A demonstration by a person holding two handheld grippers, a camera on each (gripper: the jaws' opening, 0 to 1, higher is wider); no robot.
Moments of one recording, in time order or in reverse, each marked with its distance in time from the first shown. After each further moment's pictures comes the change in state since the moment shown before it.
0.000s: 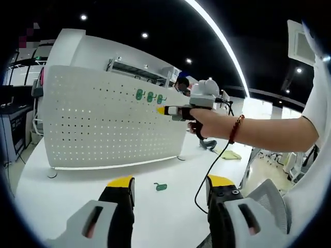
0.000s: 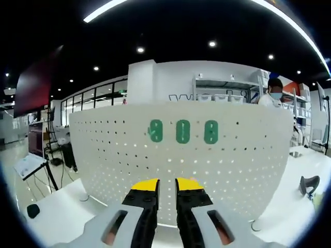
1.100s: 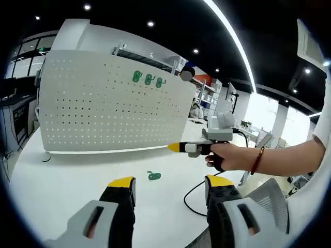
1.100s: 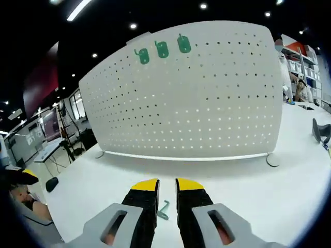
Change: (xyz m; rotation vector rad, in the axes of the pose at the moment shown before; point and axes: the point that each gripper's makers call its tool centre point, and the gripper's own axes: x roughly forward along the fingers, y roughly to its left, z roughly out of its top) left arm 0.027 -0.018 -0.034 -0.052 0.092 0.048; right arm -0.062 -0.010 -0.162 0.157 0.281 0.165
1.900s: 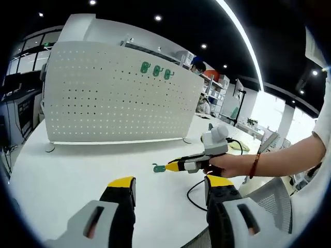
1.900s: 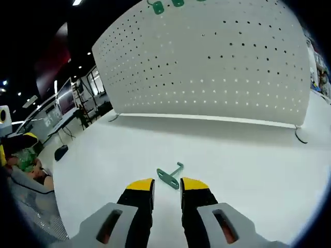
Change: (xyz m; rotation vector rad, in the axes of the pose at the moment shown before) left arm 0.002 0.009 -0.015 -0.032 0.051 0.056; right arm 0.025 0.017 -0.082 -0.057 0.225 0.182
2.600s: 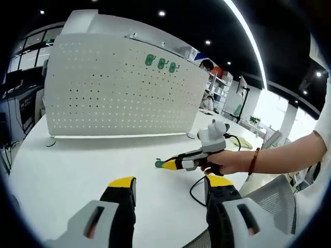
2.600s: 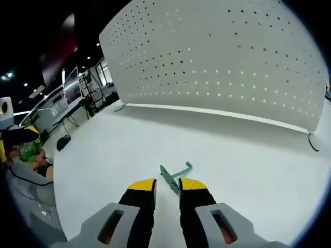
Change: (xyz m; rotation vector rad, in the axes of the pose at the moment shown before) left arm 0.008 0.009 -0.010 -0.016 0.035 0.017; right arm 0.018 0.016 -0.008 -0.054 0.052 0.088
